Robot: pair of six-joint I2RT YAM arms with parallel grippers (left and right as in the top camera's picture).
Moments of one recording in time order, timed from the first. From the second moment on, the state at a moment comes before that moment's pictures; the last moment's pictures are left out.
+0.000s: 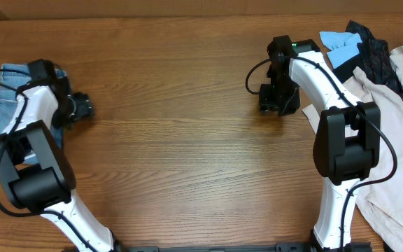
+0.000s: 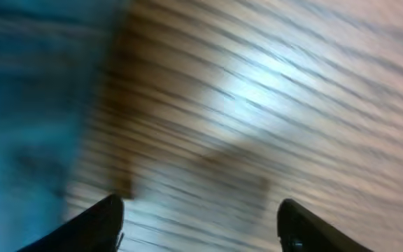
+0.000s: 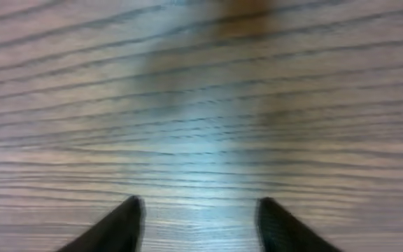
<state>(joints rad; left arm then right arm) 0.35 2.06 1.43 -0.71 0.05 -0.05 0.18 2.20 1.78 -1.25 -0.09 0.24</state>
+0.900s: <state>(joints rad) 0.01 1.47 1.46 -1.11 0.07 -0.10 0.17 1.79 1.83 -1.26 -0.13 0.23</state>
